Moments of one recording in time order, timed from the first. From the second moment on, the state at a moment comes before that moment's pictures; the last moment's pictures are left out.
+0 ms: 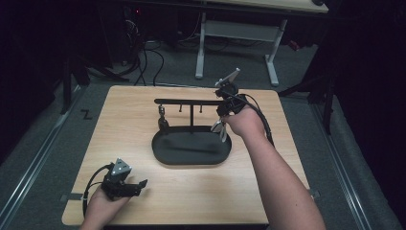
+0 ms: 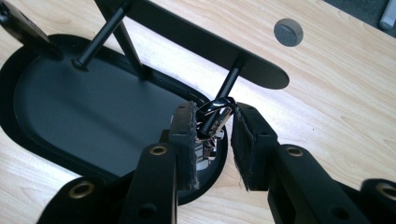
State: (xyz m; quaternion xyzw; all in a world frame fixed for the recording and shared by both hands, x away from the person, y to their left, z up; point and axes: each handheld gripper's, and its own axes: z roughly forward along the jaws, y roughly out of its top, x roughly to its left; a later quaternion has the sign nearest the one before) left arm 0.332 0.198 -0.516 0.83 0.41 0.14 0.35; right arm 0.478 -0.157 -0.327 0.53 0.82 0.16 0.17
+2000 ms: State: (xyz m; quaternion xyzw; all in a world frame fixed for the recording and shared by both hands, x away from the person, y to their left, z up) left arm 0.333 0.191 -0.520 0.84 0.41 0.14 0.33; right arm 0.367 -0.264 -0.453 0.57 0.75 0.27 0.20
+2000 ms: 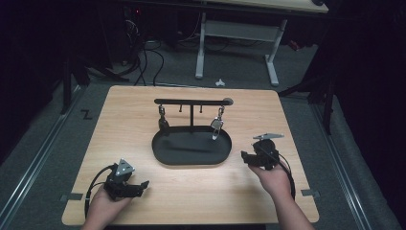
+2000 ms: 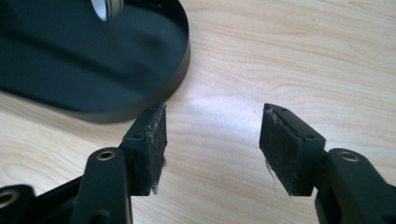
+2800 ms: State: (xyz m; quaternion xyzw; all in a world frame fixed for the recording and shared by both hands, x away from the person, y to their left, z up) left arm 0.330 0.182 -0.519 0.84 0.39 0.16 0.35; right arm 0.308 -0.270 -0.517 0.52 0.73 0.36 0.26
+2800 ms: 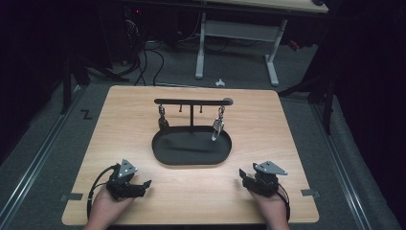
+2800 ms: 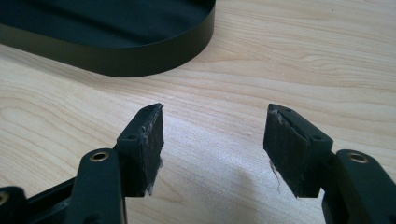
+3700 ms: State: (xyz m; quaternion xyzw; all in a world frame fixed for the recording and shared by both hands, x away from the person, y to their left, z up) left arm 0.331 0.183 -0.519 0.84 0.38 0.16 0.36; right arm 0.306 -0.274 -0.518 0.54 0.71 0.36 0.26
